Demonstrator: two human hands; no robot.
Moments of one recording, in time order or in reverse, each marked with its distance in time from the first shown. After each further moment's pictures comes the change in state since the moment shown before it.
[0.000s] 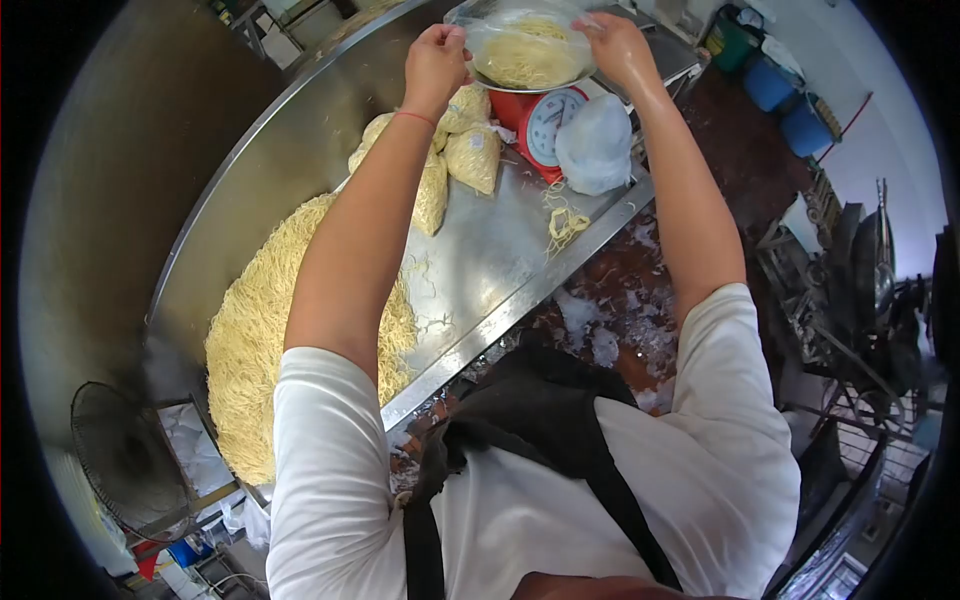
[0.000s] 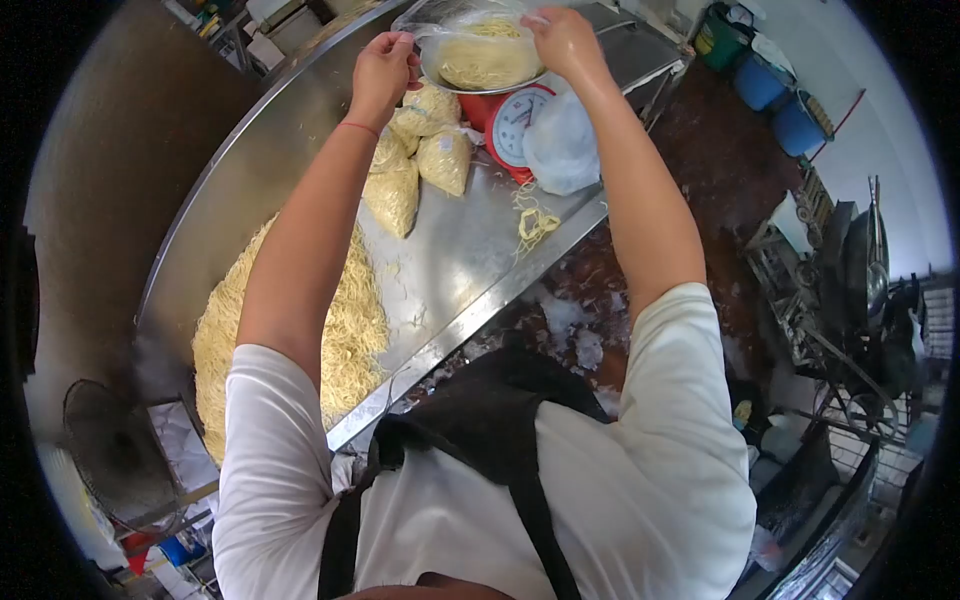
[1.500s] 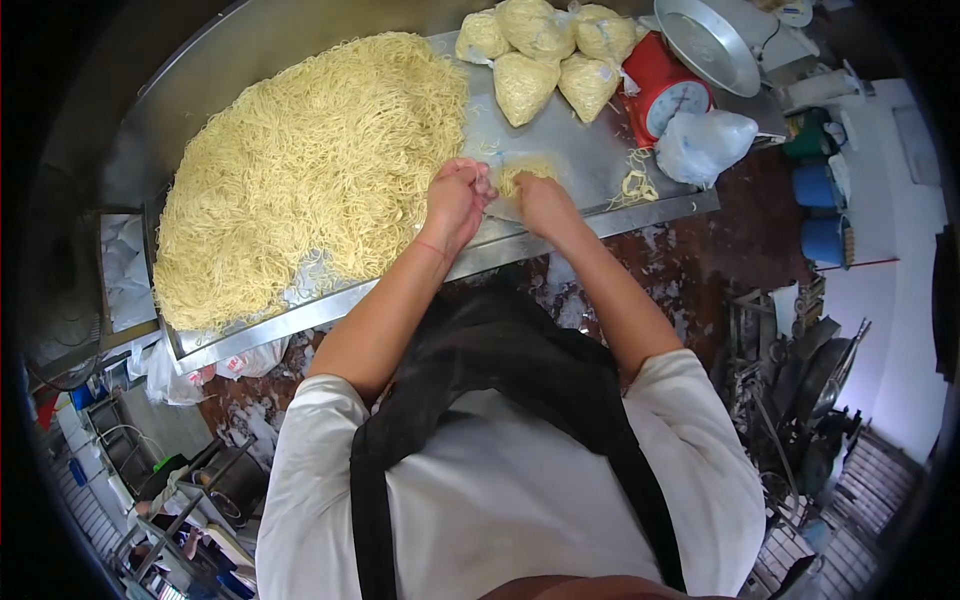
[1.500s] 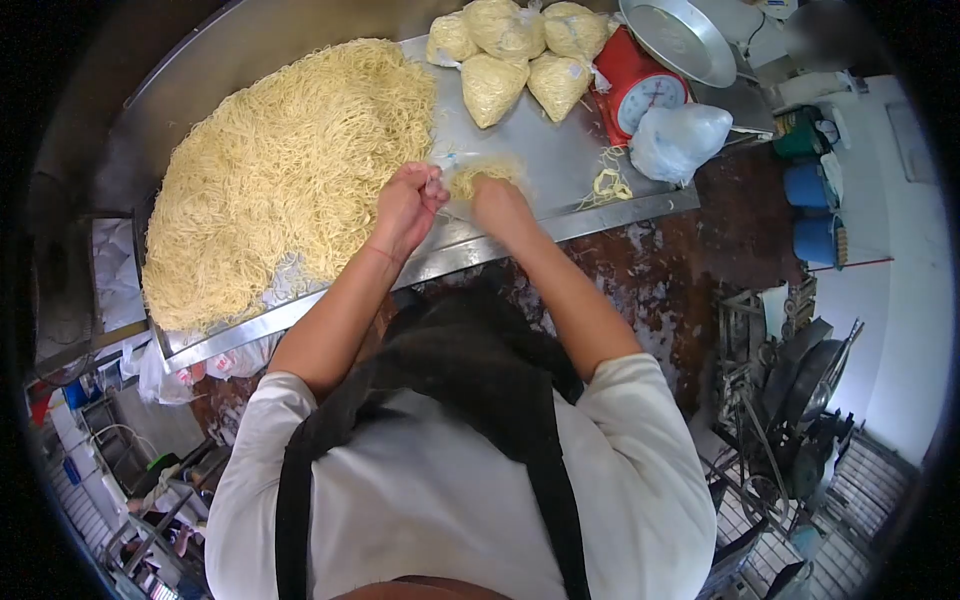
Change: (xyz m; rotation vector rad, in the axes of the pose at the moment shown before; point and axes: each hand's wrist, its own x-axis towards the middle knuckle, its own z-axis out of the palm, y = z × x) left_hand -0.348 -0.128 -0.152 -0.964 0.422 -0.608; right_hand -0.319 -0.241 0.122 0.044 -1.027 -0.025
